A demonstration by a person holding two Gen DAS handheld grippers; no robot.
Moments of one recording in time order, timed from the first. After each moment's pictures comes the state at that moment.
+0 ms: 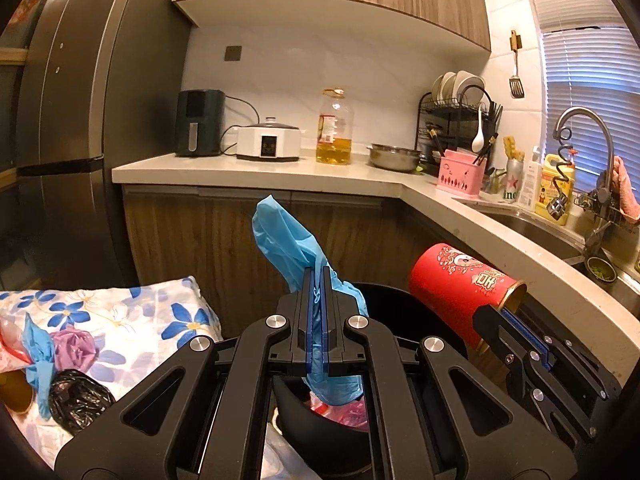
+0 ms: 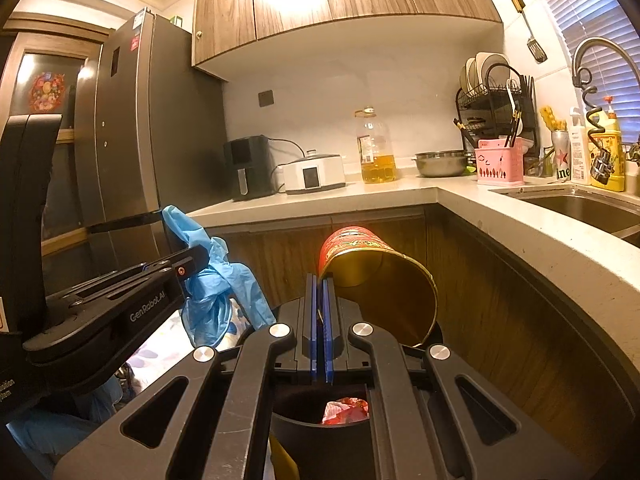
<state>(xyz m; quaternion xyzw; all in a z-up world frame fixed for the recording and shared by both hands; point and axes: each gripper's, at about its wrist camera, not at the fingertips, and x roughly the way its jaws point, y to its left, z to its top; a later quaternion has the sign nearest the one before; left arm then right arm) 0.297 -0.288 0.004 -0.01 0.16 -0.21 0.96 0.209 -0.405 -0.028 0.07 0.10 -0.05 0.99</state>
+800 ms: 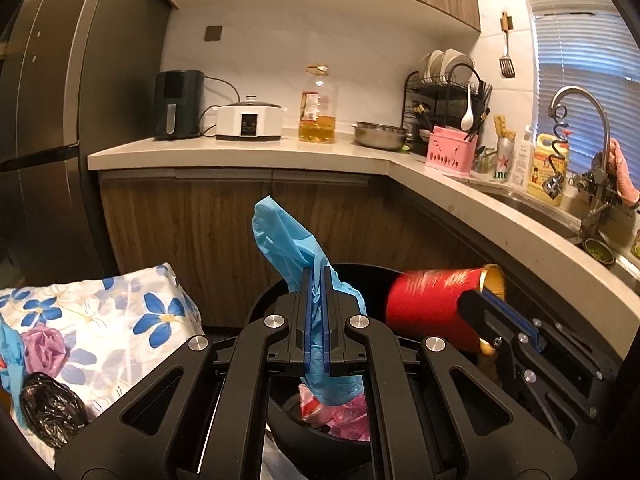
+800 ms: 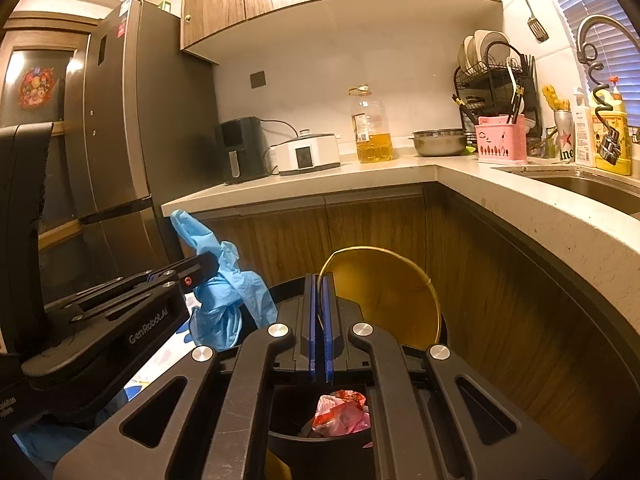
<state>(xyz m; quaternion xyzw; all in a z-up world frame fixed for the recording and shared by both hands) 0.327 -0.307 -0.022 0.00 0.19 -0.25 0.95 0.239 -0.425 -0.039 0.08 0.13 -0.05 0.99</state>
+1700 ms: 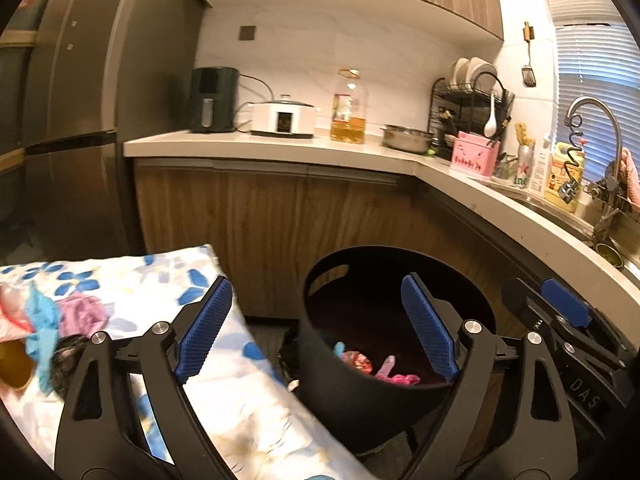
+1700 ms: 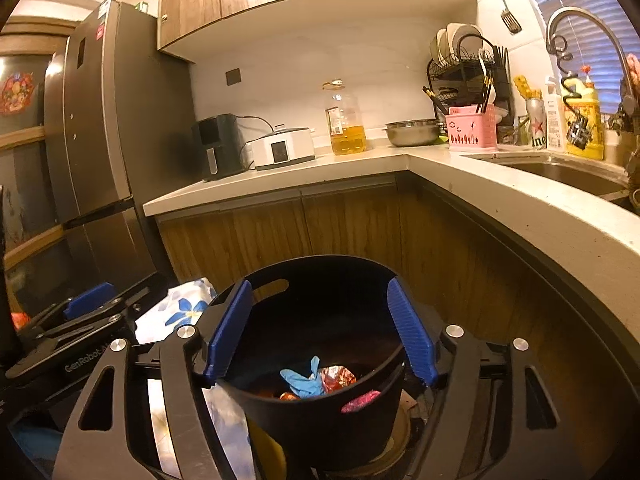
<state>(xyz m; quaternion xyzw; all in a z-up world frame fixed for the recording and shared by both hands) 0.291 -0.253 -0.028 -0.02 0.19 -0.19 0.96 0.204 -0.417 -0.036 0.09 0.15 -0.09 0.98</state>
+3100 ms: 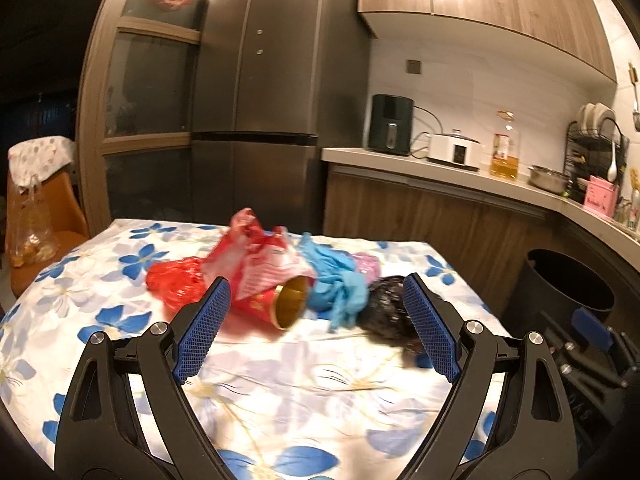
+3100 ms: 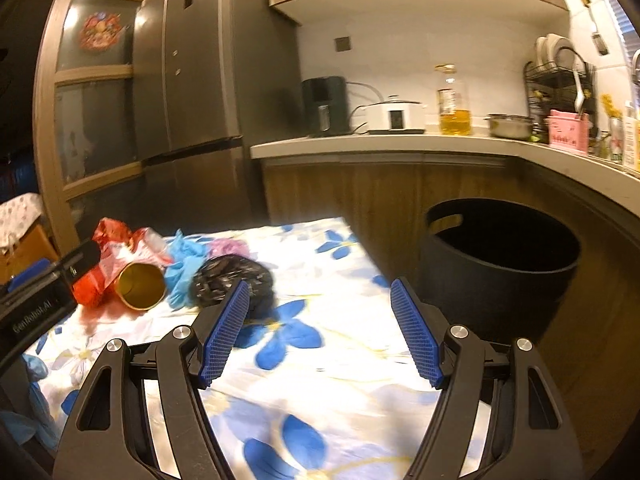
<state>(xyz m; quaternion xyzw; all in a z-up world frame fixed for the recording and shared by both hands) 0.186 -0.012 -0.049 -0.05 0.15 0.07 0.98 0.191 -0.226 -0.081 0.04 0.19 0.05 0.98</state>
